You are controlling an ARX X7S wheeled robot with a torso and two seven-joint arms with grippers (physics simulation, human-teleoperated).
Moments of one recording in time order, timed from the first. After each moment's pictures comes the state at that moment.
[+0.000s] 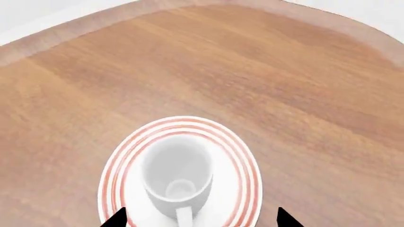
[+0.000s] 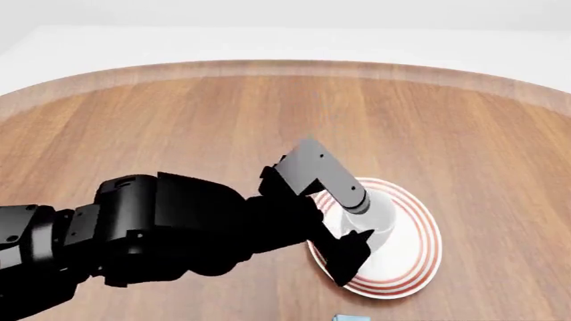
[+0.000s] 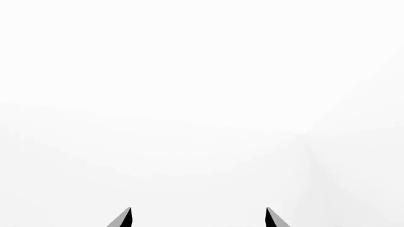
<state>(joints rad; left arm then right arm) -1.43 -0.47 1.43 0.20 -1.50 -0.53 -0.29 -0.03 0.44 0.38 -0.82 0.36 -0.21 0.24</state>
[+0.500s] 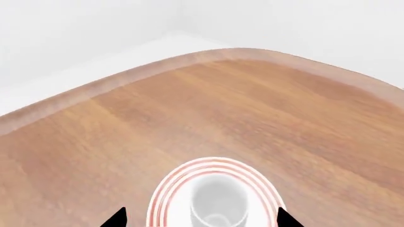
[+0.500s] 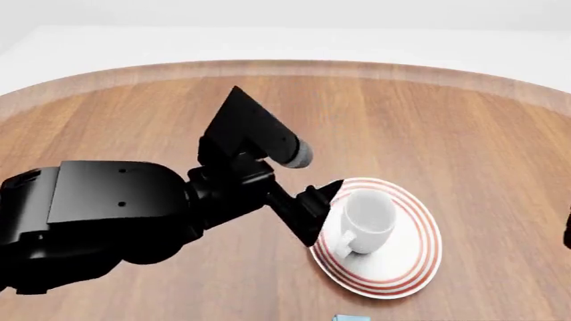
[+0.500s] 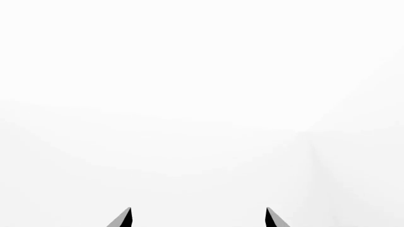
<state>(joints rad) -1.46 -0.69 1.31 0.34 -1.53 -0.45 -0.30 -0.03 0.43 0.36 -0.81 0.35 -0.22 0.24</state>
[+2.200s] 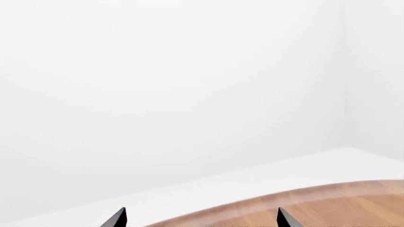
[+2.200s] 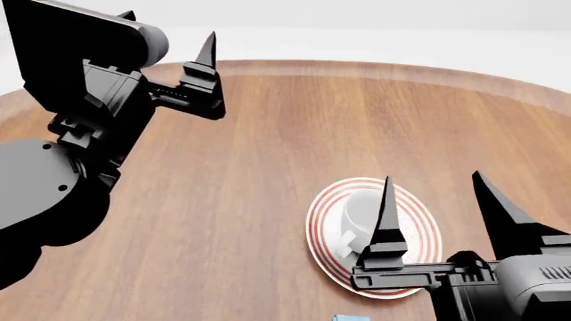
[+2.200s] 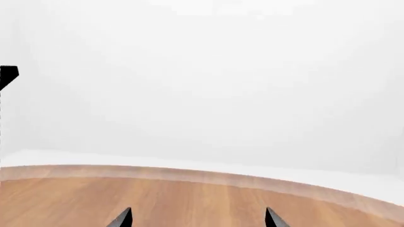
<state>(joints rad) -1.38 -0.93 1.12 0.43 -1.23 -0.17 -0.70 1.05 1.06 -1.51 -1.04 0.79 0.06 1.51</state>
